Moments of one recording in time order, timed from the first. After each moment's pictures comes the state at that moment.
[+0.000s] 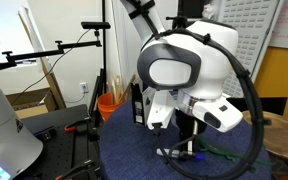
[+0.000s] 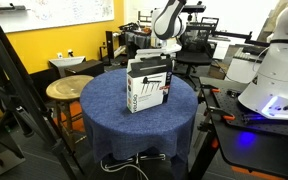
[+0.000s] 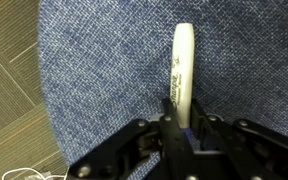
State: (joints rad) arm -0.20 0.44 -0.18 -2.30 0.15 2.65 0.09
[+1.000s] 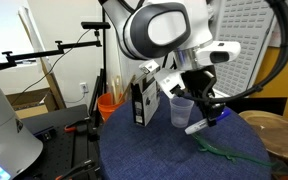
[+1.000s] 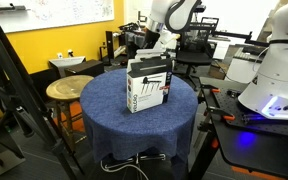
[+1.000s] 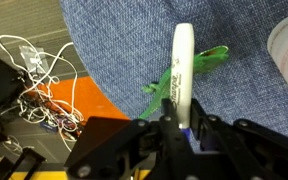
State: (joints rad) arm -0.02 0.27 -0.32 -2.39 -0.30 2.97 0.23
